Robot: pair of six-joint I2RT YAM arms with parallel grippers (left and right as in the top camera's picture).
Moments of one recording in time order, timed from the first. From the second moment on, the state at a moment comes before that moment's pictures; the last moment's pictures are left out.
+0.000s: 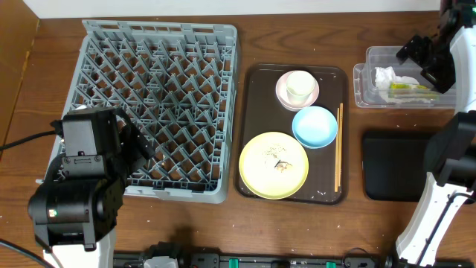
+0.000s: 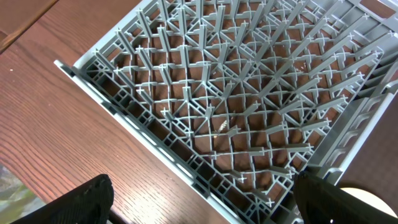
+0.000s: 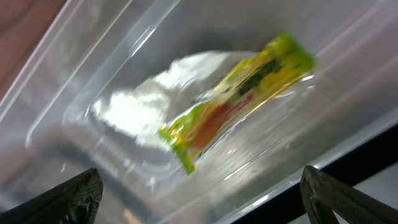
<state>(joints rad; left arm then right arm) 0.04 1.02 1.48 -1.43 -0.32 -0.52 -0.19 2.28 2.21 -1.33 -0.03 0.60</state>
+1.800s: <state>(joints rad) 0.04 1.02 1.48 -1.43 -0.32 -0.52 0.63 2.01 1.57 -1.03 0.13 0.49</state>
